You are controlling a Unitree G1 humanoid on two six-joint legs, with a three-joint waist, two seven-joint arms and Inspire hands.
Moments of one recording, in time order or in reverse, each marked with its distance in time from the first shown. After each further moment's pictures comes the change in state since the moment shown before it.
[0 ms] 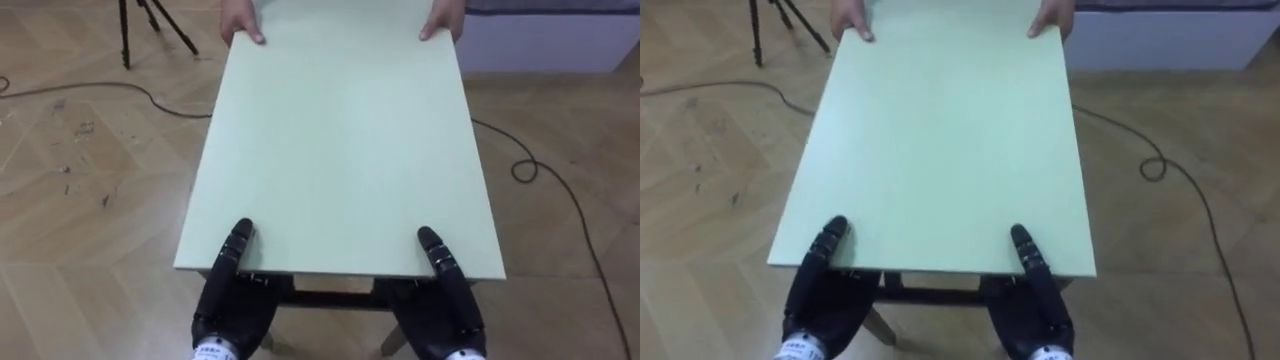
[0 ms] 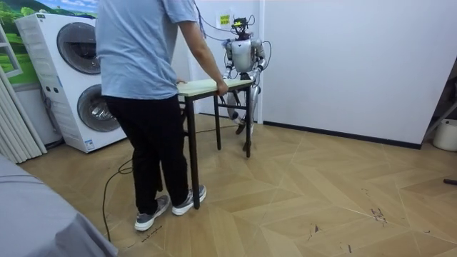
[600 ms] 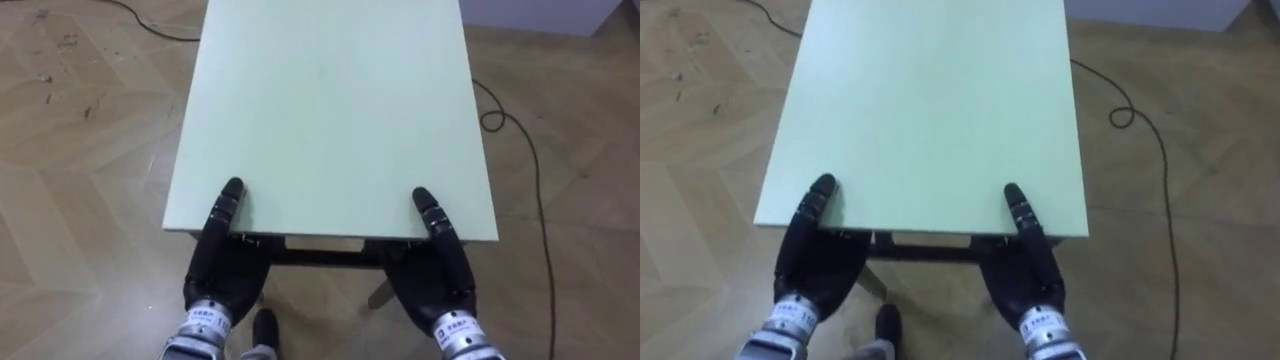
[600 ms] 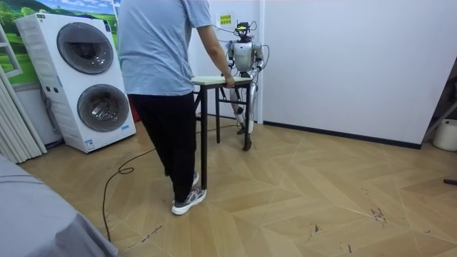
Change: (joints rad) left arm -0.073 0.024 -0.016 0.004 0.008 -0.022 0.005; right arm -0.069 0.022 -0.011 0.043 0.007 -0.012 0.016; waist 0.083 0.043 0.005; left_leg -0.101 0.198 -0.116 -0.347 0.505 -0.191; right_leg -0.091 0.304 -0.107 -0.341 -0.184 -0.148
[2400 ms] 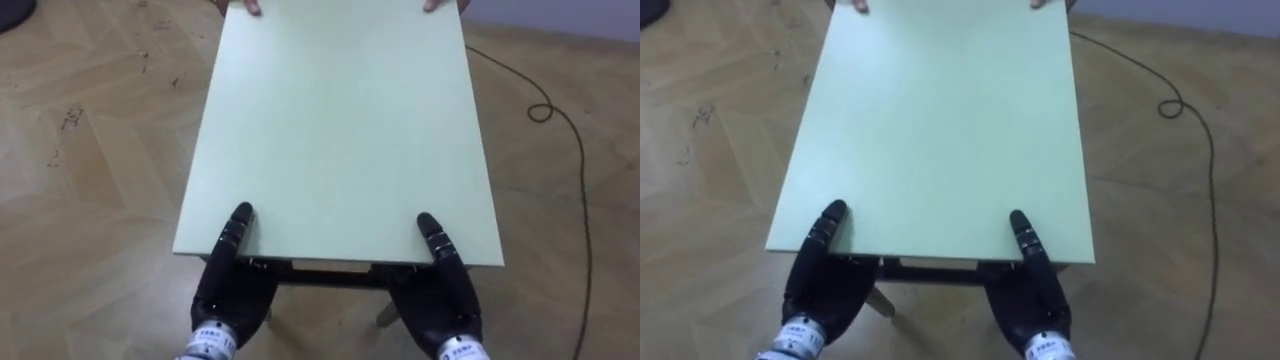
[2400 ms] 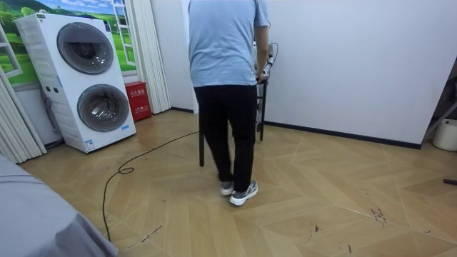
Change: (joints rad) left arm 0.075 -0.027 0.037 0.009 0.057 0.042 -0.010; right arm 0.077 0.016 0.009 0.006 -0.041 0.002 0.036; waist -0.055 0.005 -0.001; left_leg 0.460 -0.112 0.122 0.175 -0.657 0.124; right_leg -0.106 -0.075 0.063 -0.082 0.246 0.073
